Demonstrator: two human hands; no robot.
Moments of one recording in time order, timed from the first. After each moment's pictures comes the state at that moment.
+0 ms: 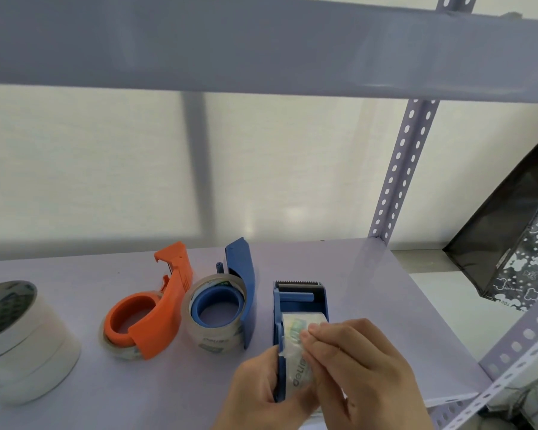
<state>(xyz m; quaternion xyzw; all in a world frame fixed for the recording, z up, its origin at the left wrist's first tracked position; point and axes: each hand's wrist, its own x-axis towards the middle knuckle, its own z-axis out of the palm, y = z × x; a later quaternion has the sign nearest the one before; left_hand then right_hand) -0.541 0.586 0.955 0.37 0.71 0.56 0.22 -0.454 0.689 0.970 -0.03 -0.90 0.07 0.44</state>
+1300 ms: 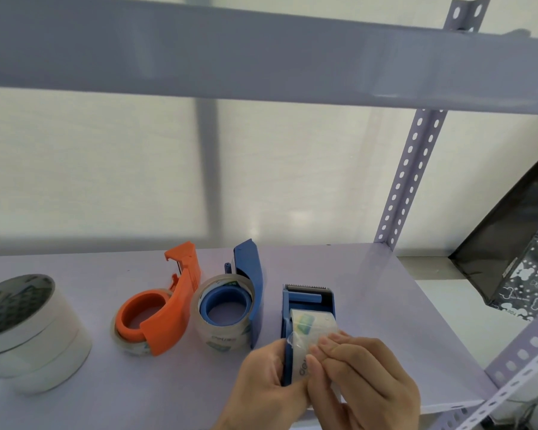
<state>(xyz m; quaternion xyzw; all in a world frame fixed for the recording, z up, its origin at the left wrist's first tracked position) -0.552 0.582 0.950 0.37 0.62 0.65 0.25 -0.463 0.677 0.954 -0.04 -0.82 0.10 0.56</state>
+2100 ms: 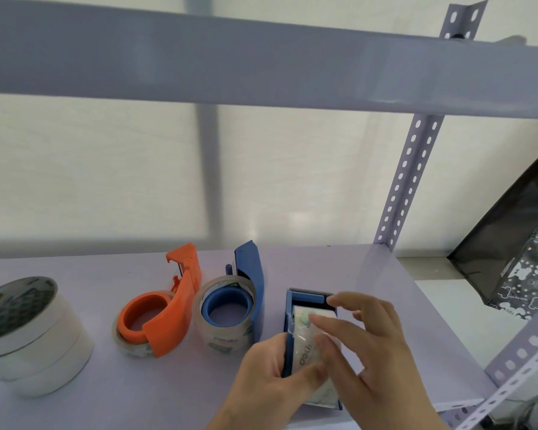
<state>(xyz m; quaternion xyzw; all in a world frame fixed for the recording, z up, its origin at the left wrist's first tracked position) -0.551 0.578 0.962 0.33 0.63 0.63 0.31 -0.462 0.692 0.977 -0.12 -0.90 0.16 0.39</state>
